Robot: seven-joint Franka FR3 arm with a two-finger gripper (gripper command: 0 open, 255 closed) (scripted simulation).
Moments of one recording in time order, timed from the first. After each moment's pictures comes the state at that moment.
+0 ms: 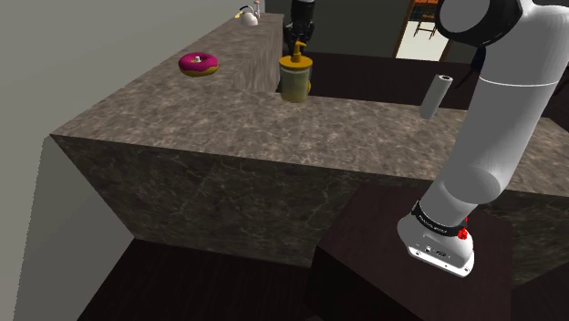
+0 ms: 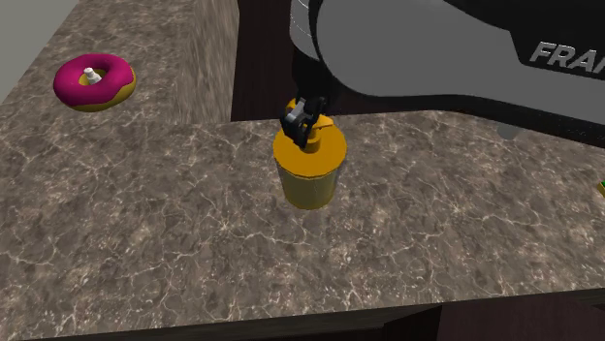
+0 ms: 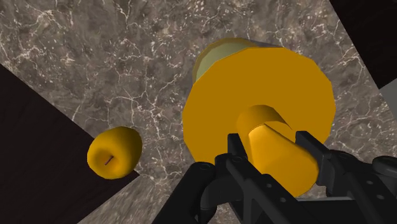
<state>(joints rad) -0.09 0.22 -0.14 -1.45 0.05 1.79 -0.08</state>
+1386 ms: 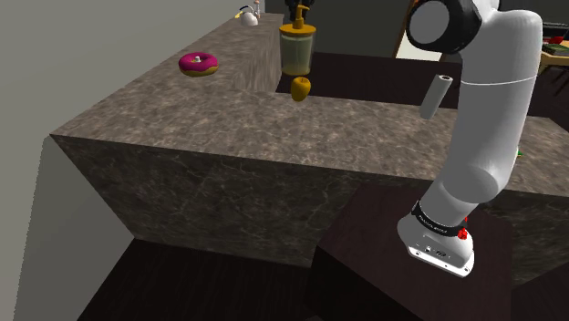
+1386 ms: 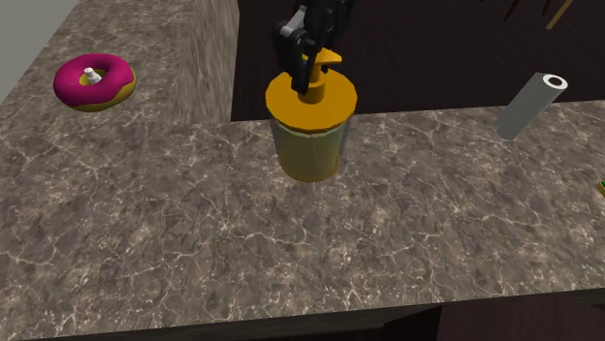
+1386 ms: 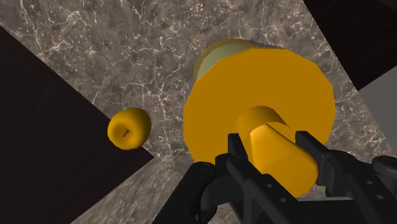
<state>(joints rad) -0.12 0.37 -0.15 -0.93 0.08 1.43 -0.08</state>
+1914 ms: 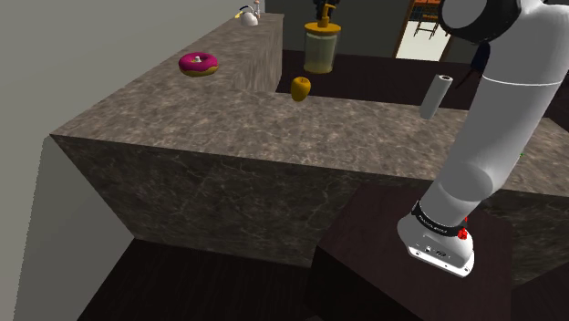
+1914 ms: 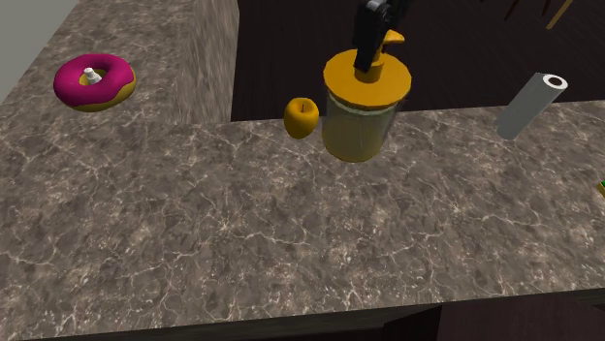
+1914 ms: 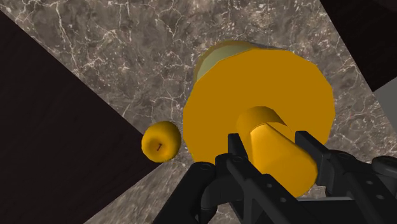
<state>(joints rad) -0.20 0.20 -0.19 -1.18 0.08 1.49 -0.22</state>
